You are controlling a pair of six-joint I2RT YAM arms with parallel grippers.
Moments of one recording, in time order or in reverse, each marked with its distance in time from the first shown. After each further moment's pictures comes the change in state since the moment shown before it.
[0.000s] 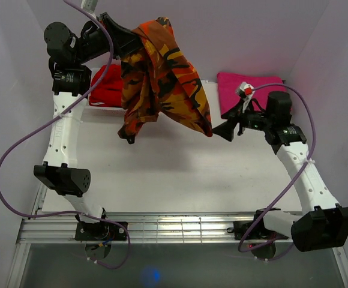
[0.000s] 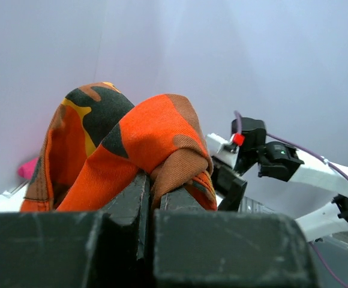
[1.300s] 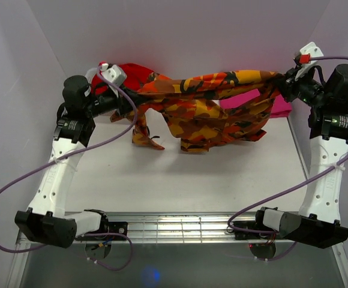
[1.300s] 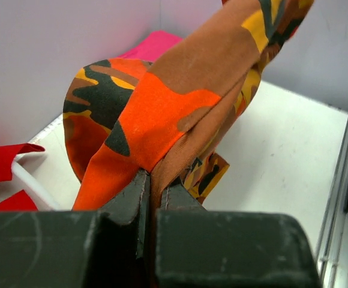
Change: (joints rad) left arm -0.064 -0.455 -0.725 -0.319 -0.210 0.784; right arm -0.339 0.062 0.475 -0.148 0.197 -0.196
